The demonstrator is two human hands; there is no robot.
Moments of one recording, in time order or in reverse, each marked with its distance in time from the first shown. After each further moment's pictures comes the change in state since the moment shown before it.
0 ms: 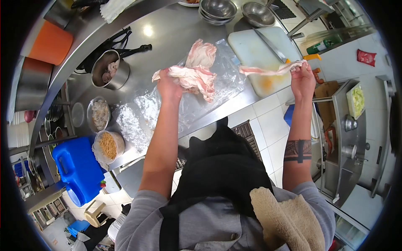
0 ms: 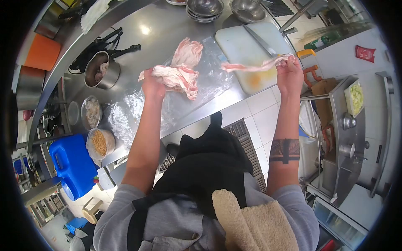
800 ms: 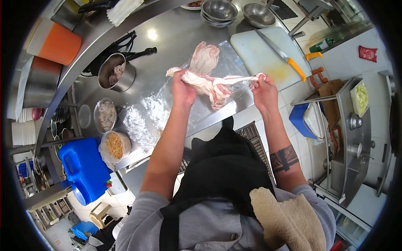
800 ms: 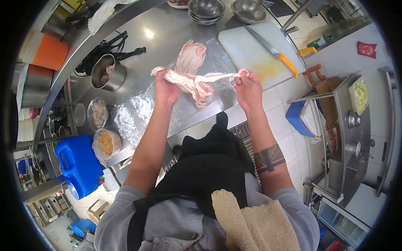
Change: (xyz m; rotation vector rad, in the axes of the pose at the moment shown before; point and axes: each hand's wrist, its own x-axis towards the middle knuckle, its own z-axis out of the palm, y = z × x) left_hand -0.046 -0.005 0.022 -0.050 -0.234 -0.146; right_hand -0.088 0.112 0.057 0.116 -0.001 0.283
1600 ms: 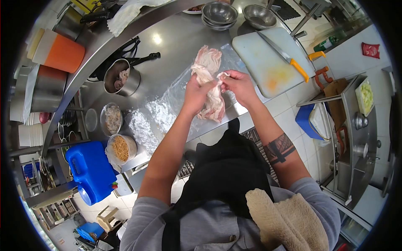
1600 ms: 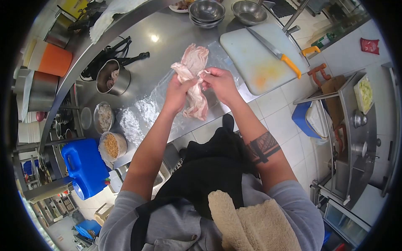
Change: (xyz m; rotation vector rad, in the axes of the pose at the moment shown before) left_hand -0.042 -0.004 0.043 0.697 -0.320 0.027; right_hand 0.024 0.040 0.074 -0.425 -0.188 0.222
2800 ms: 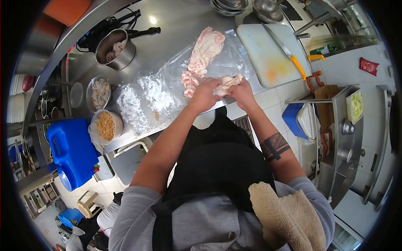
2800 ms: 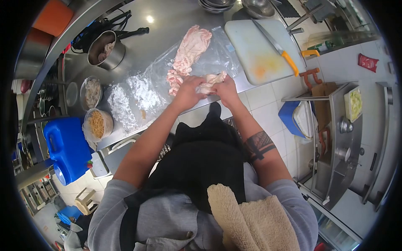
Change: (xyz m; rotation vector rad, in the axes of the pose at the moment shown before) left_hand -0.054 -0.078 -0.018 0.974 -0.147 0.327; right_hand -0.036 0.084 -0.038 -0.041 0.189 0.177
